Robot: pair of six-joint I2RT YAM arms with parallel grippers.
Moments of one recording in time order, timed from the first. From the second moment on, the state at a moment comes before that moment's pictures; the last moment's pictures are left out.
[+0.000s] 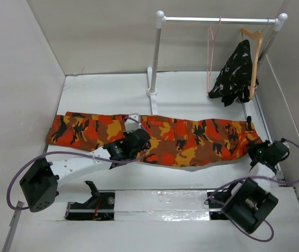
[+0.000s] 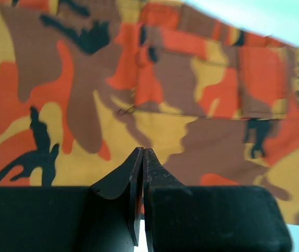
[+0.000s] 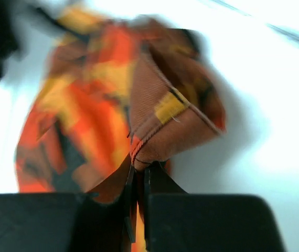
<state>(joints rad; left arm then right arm) -0.98 1.20 0.74 -0.26 -0.60 -0.80 -0.83 0.97 0.28 0.03 -0.36 0.58</state>
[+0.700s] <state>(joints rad) -1.02 1.18 0.33 0.02 -0.58 -1.04 0.73 0.77 0.77 -0.22 0.12 0.61</state>
